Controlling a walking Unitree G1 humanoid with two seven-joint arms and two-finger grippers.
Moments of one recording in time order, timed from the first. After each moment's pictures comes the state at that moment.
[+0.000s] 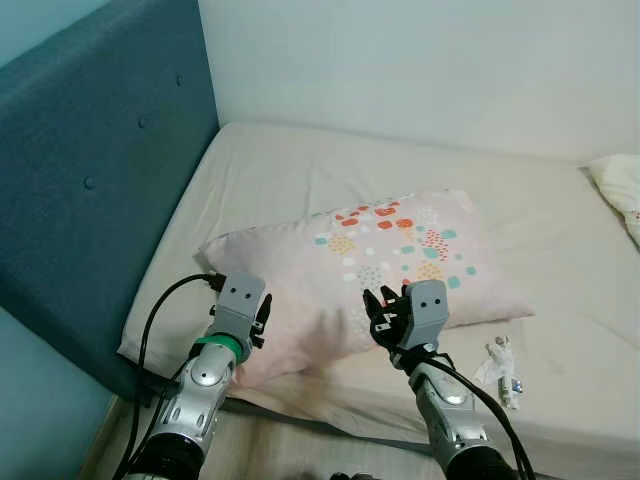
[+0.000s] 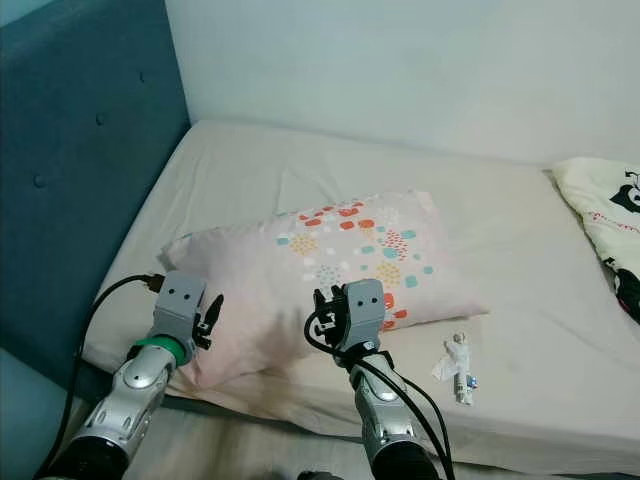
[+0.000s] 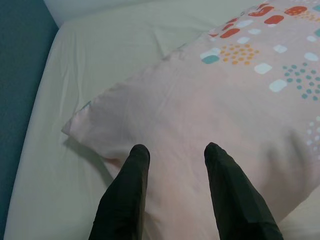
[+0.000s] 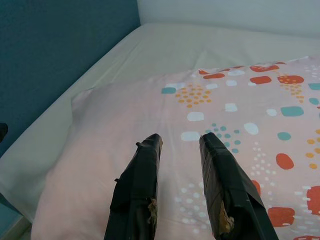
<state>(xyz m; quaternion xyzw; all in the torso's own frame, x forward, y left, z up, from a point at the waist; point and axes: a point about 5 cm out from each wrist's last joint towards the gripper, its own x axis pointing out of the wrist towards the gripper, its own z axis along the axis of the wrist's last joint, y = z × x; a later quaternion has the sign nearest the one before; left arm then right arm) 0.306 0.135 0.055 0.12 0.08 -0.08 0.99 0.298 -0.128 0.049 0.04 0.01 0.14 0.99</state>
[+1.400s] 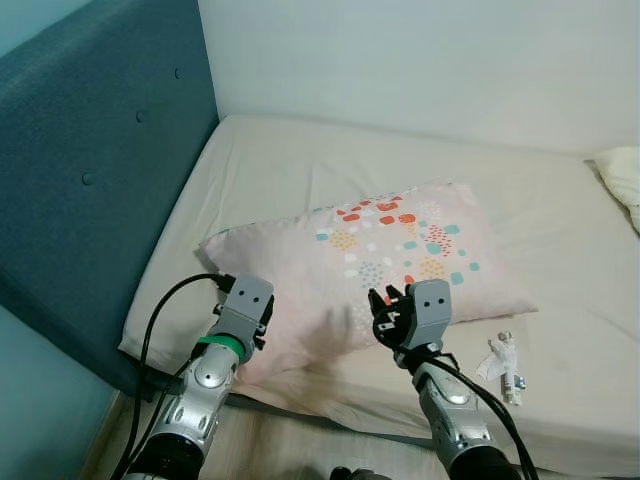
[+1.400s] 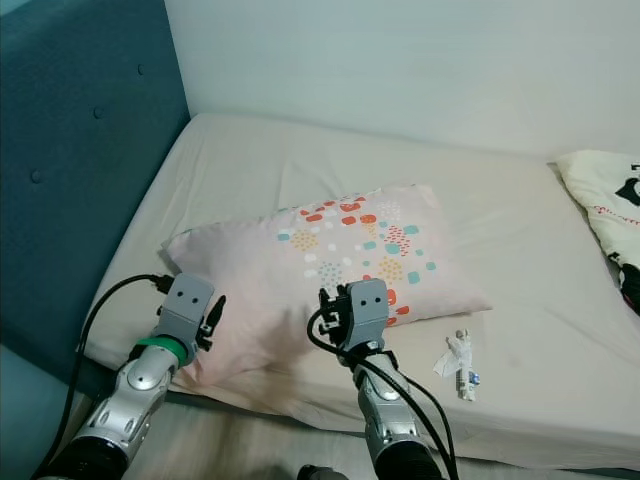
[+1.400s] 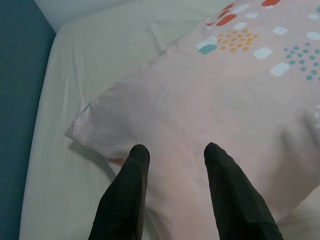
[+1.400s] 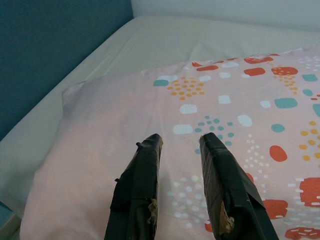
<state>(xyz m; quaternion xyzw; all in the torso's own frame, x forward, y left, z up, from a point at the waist) 0.306 0.132 0.055 0.16 0.07 -0.09 0.98 0.298 -0.133 0.049 0.03 0.01 0.13 0.99</state>
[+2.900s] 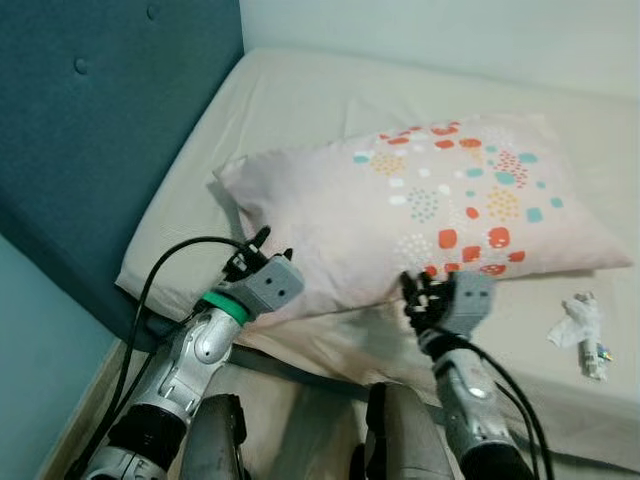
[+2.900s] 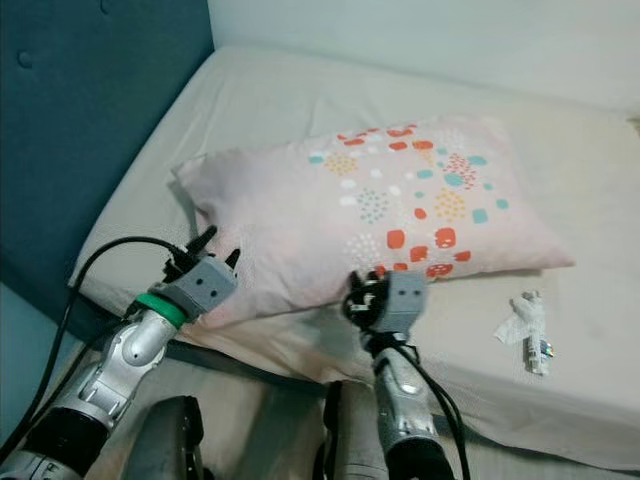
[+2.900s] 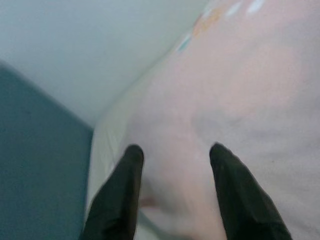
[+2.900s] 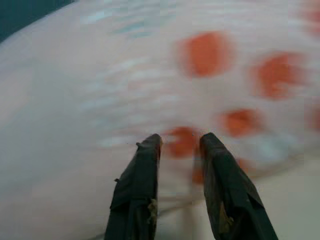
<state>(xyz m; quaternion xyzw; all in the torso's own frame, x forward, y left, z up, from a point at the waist) 0.314 0.113 0.138 0.38 -0.20 -0.16 0.89 0.291 -0.189 0.064 0.18 -0.04 -0.04 0.98</state>
